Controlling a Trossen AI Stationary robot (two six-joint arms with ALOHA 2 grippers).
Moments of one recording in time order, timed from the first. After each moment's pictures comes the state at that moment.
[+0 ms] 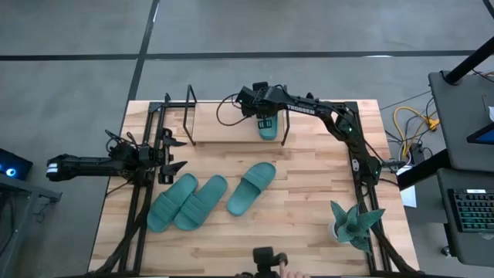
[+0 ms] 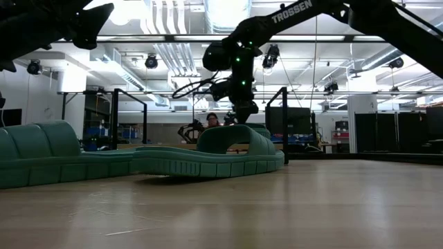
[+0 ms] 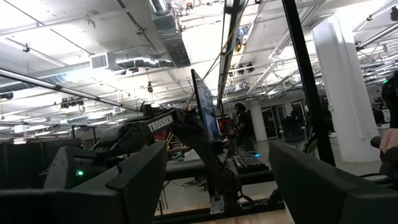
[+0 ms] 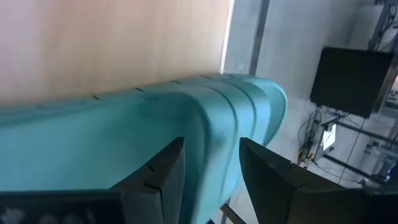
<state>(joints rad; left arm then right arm) 0.07 0.31 0.03 0.70 0.06 0.17 -0.43 2.26 2.06 -1.03 0.53 -0.64</state>
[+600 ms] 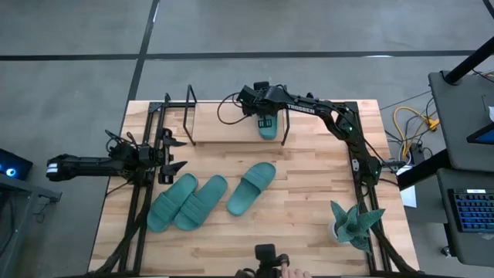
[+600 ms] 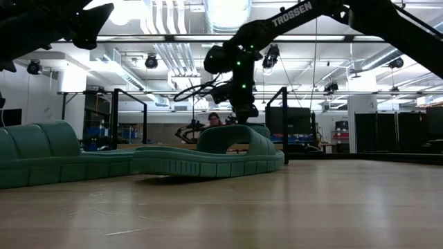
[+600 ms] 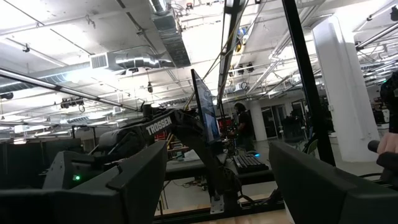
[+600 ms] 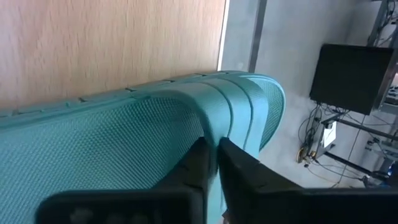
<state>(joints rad) 0.07 0.31 0.03 0.70 0.06 0.17 -0.45 2.26 2.02 -0.99 0.53 -0.64</state>
